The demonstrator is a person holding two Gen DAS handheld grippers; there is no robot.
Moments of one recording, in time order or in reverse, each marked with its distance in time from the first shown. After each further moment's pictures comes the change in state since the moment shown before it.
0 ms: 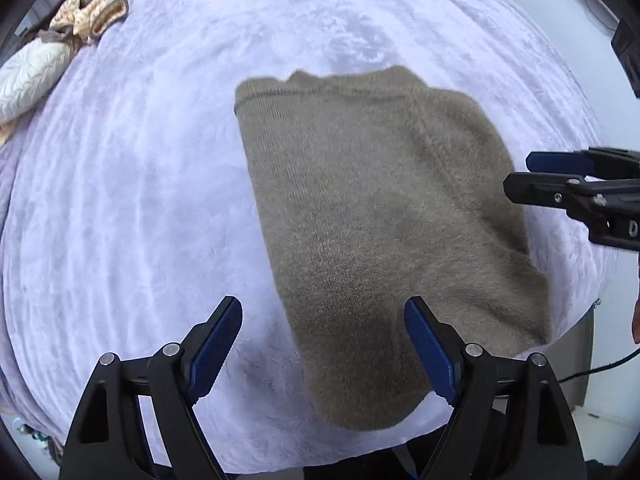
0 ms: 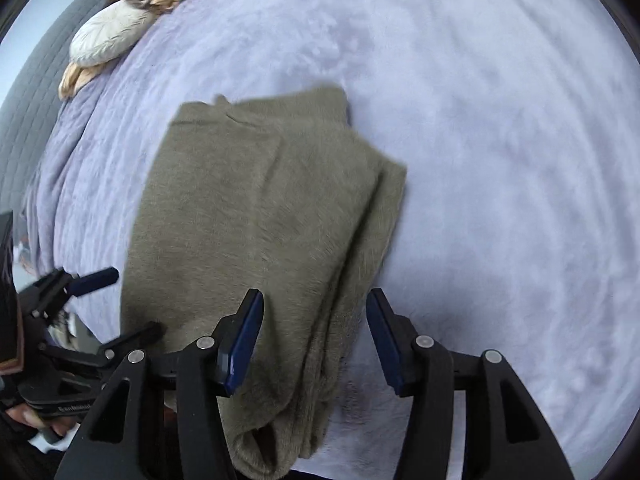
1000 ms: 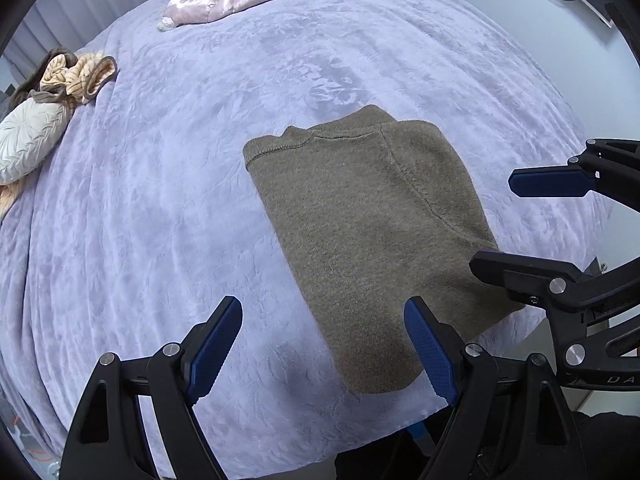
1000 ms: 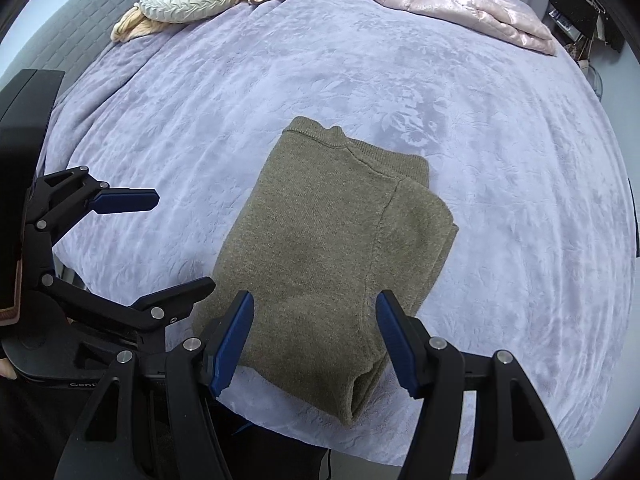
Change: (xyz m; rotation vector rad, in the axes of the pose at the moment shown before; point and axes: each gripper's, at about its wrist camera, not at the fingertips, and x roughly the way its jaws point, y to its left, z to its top) left arm -0.076 0.039 -0.039 0.154 -0.078 0.013; right arm -0.063 0.113 -0.021 -0.222 -0.060 -0.121
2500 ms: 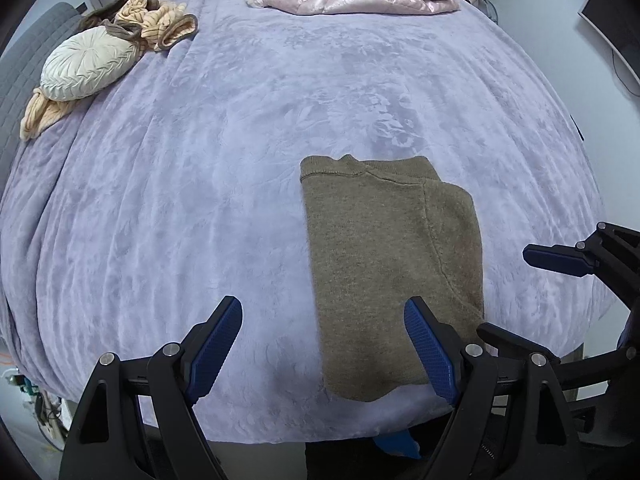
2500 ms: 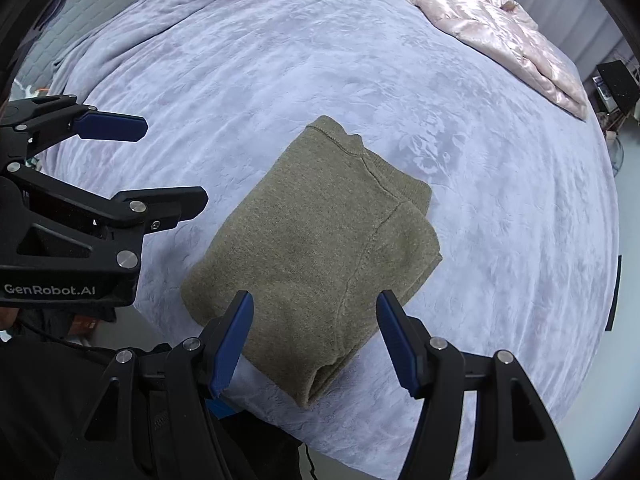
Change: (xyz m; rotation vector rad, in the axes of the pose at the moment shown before) left arm -0.039 0.021 0.018 -0.334 -0.011 0.059; right arm -0.020 0.010 0.010 -0.256 0.055 -0.036
